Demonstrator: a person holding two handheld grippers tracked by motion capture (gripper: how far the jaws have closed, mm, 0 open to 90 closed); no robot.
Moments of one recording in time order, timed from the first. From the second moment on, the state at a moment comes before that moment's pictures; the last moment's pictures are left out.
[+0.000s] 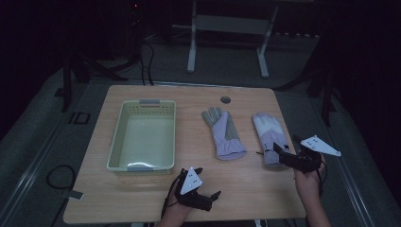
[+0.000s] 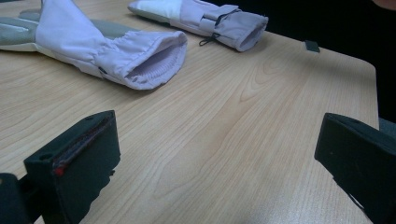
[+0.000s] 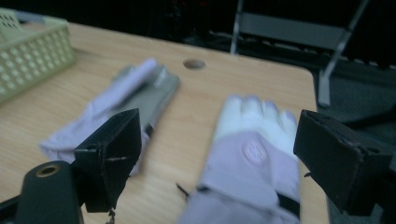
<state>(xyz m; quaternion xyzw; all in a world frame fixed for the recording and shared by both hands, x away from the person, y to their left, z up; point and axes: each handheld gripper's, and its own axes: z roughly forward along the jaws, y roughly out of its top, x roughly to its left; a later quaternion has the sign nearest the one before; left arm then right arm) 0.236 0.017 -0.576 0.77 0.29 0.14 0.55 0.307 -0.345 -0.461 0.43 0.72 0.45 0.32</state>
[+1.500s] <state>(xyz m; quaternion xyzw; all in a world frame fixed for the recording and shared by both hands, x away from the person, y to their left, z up) 0.236 0.017 -0.576 0.77 0.28 0.13 0.56 0.424 -0.228 -0.495 0.41 0.80 0.41 0.17</state>
